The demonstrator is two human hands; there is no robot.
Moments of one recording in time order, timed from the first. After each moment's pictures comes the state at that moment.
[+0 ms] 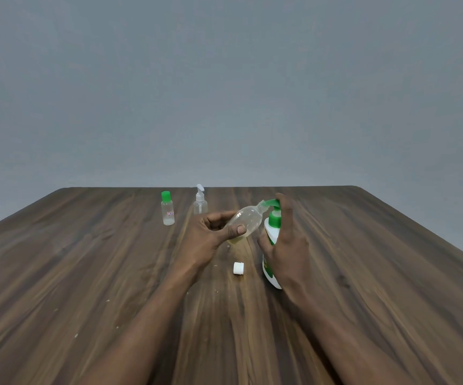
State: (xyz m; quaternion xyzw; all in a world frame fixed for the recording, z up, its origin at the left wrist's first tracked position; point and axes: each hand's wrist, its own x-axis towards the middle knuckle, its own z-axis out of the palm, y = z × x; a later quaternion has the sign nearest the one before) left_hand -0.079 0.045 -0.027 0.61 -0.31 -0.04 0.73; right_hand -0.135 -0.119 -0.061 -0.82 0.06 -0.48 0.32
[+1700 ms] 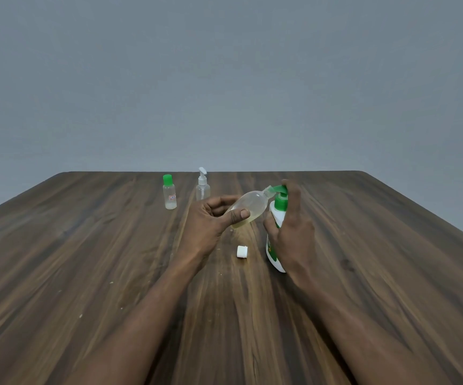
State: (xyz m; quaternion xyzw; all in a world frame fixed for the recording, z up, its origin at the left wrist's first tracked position) left_hand -0.084 0.044 -0.035 0.58 -0.30 -0.02 0.76; right_hand -0.140 -0.115 -0.056 -0.82 0.06 -0.48 0.31
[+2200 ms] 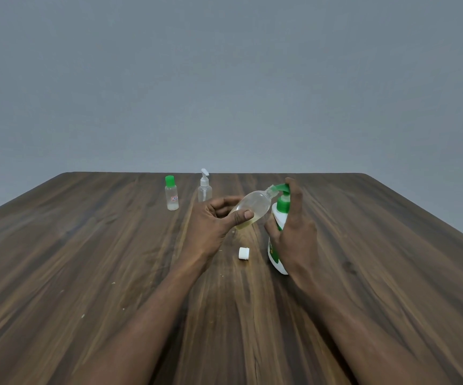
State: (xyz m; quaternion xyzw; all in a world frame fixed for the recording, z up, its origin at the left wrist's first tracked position) left_hand -0.083 0.042 -0.037 0.58 -0.29 -0.01 0.76; right_hand -0.143 -0.114 -0.053 -0.82 0.06 -0.48 0.30
